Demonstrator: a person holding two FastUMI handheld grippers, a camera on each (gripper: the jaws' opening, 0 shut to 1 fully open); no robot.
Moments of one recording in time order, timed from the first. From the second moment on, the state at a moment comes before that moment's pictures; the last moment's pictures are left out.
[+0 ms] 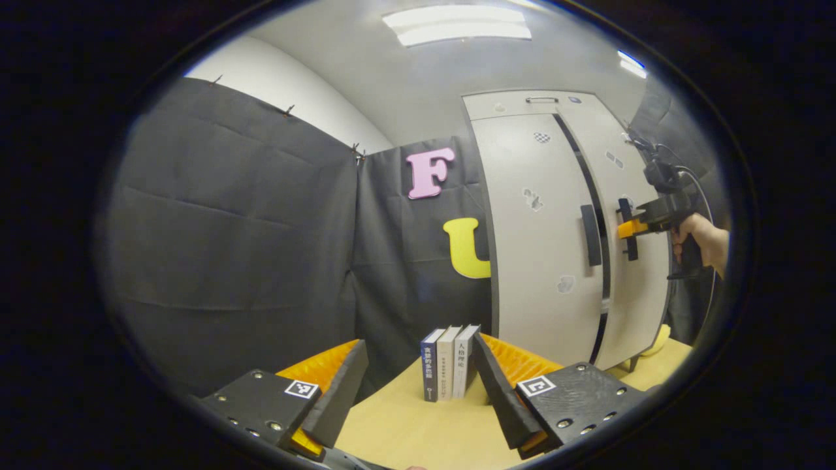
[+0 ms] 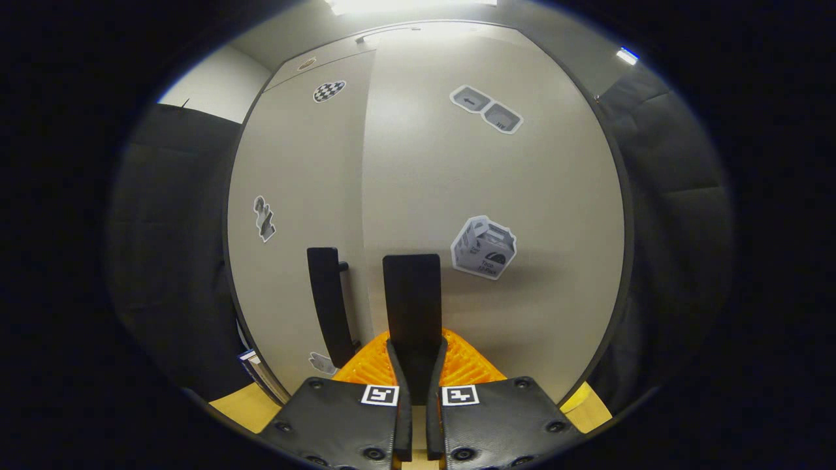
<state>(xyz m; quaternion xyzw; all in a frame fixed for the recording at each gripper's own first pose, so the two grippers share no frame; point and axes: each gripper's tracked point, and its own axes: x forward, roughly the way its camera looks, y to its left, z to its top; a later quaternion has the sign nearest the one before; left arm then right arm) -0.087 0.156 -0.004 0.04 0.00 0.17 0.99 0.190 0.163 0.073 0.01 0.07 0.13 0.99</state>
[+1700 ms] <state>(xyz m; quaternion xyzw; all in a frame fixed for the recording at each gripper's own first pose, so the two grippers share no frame) -0.044 0.021 0.003 0.04 0.00 0.05 1.00 0.096 0.078 0.078 0.01 0.10 0.24 0.97</state>
